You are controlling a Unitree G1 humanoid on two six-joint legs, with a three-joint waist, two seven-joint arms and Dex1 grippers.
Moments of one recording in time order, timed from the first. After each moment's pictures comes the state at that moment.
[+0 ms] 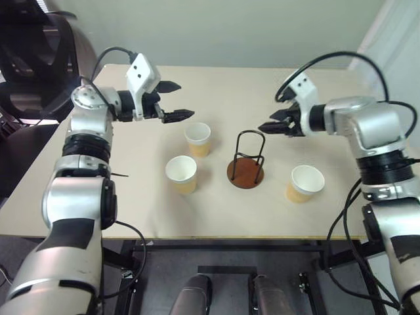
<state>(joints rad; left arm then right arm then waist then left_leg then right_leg) -1.29 0.60 0.04 1.12 -0.04 -0.13 -1.25 -1.12 -0.65 0.18 0.19 0.24 1.03 0.90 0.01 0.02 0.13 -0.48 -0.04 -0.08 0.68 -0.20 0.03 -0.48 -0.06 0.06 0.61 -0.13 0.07</state>
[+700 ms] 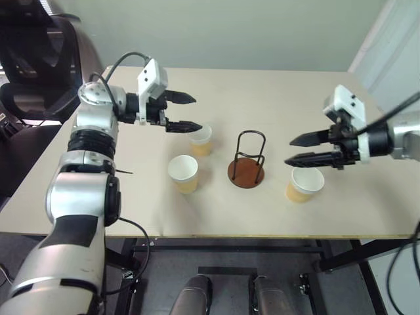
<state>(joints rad) -1.35 0.58 0.02 1.14 -0.07 -0.05 -1.56 -0.80 -1.09 0.06 -0.33 0.56 1.10 1.17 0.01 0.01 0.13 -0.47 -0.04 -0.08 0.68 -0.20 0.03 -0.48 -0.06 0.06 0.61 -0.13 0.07</state>
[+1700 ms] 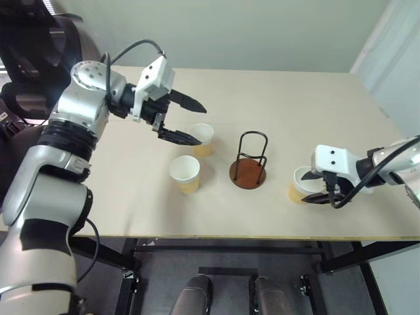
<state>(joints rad) -1.33 0.81 -0.55 0.76 -0.56 0.00 -1.58 -0.60 -1.21 0.27 -0.32 0.23 0.68 1.27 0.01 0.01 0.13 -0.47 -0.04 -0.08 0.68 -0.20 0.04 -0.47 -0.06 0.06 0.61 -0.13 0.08</state>
